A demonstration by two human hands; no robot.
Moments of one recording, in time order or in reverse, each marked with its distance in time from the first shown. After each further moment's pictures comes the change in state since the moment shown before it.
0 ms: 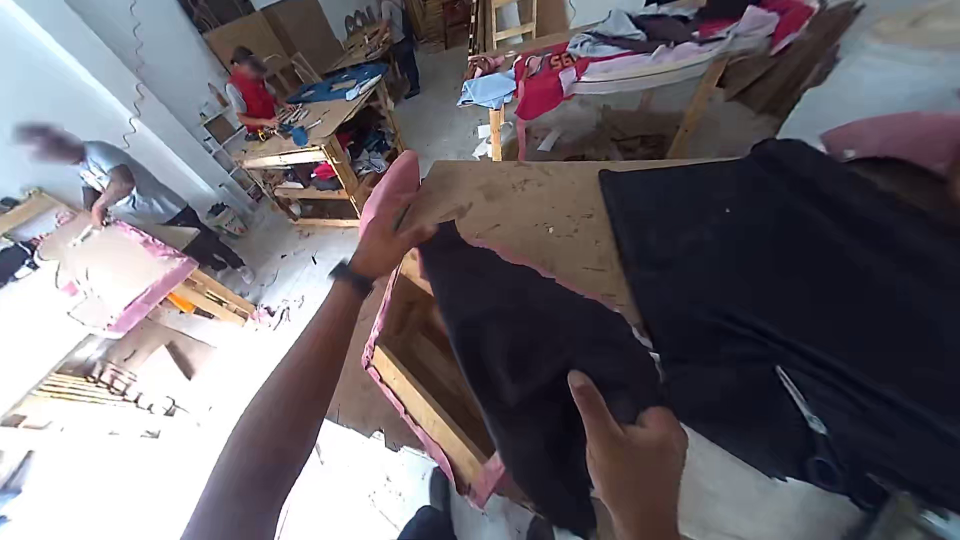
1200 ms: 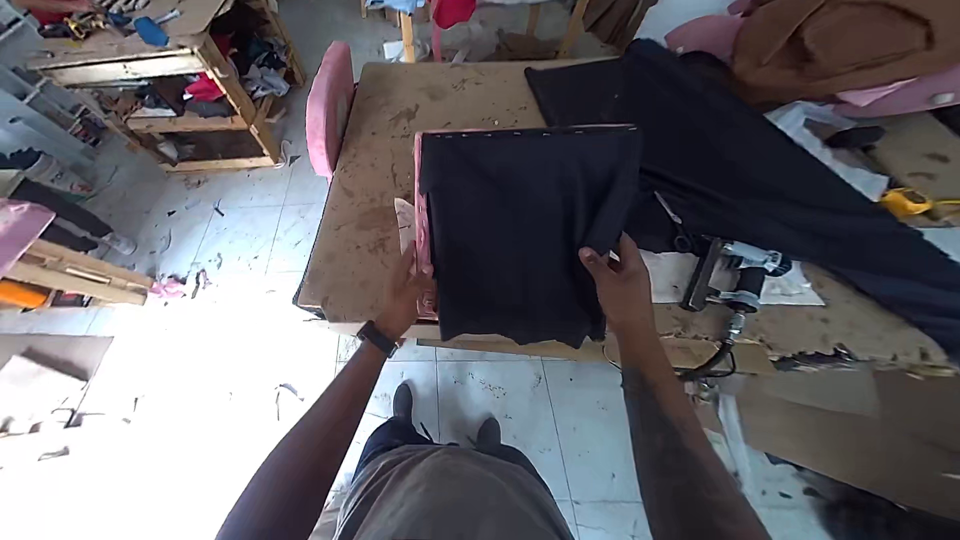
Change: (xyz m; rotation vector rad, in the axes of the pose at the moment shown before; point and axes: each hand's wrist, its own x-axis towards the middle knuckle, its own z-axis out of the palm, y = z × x) left_hand -0.329 -0.092 0.073 -0.720 -0.142 -0.196; right_hand -0.117 0.086 -0.044 -0.294 -0.019 0.192
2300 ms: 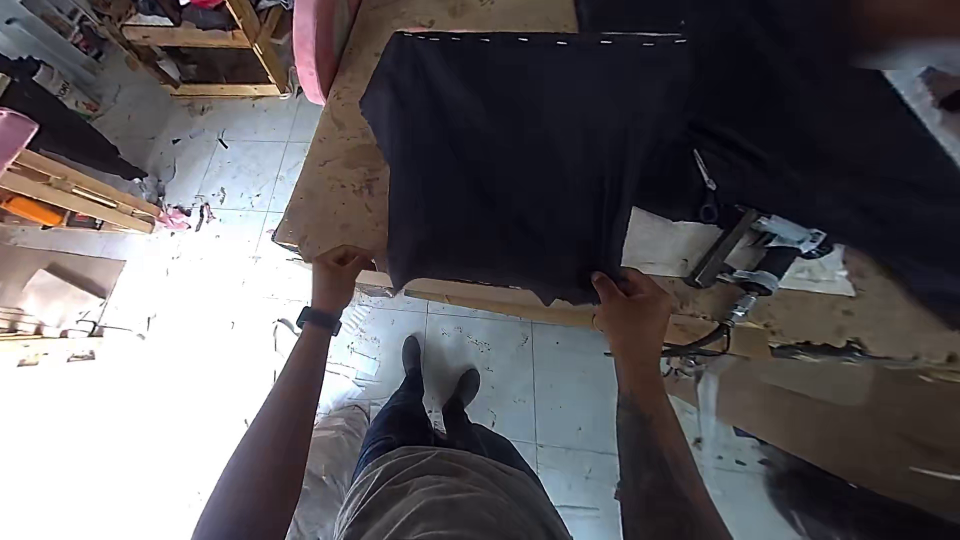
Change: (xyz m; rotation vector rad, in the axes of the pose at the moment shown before) left_hand -0.055 -0.049 -0.035 0.290 0.353 -0.227; right_hand -0.044 0.071 -0.054 -0.299 0.073 0.095
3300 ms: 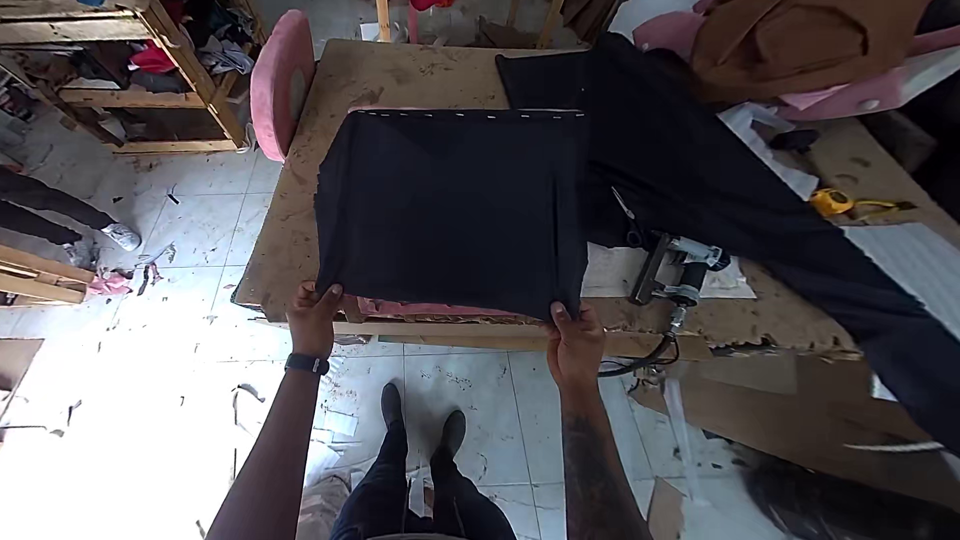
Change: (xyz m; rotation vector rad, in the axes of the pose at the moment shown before) left_hand 0.025 -0.011 0.034 -0.737 0.061 0.025; right_hand -0.012 0.022 0.038 0.987 0.057 0.049
